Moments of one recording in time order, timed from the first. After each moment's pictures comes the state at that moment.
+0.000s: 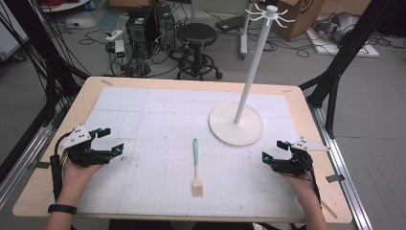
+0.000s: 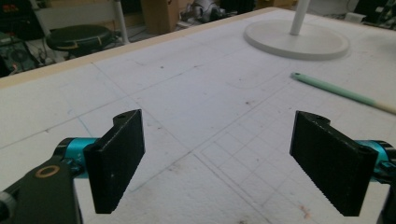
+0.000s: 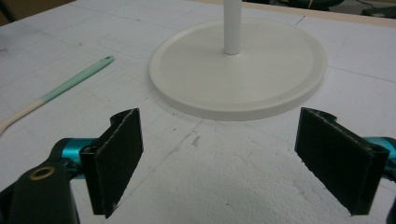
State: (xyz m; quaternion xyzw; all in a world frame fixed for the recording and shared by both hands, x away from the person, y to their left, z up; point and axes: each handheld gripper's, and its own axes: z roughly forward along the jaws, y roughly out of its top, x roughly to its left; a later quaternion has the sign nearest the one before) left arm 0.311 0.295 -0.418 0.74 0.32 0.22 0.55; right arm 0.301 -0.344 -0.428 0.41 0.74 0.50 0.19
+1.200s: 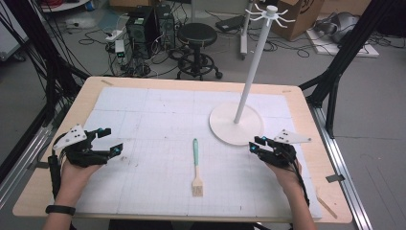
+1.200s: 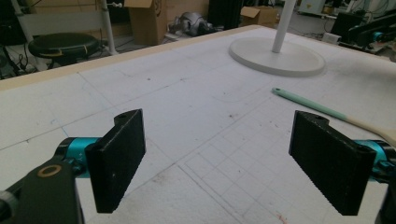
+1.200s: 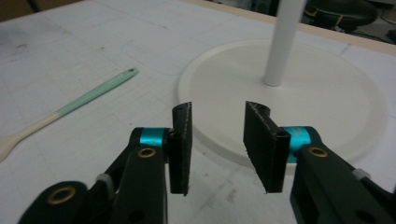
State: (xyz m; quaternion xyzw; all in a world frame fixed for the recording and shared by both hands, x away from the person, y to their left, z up) left arm 0.308 0.297 -0.415 0.73 0.31 0.20 0.57; right arm 0.322 -0.297 -0.420 0.35 0.77 0.50 0.19
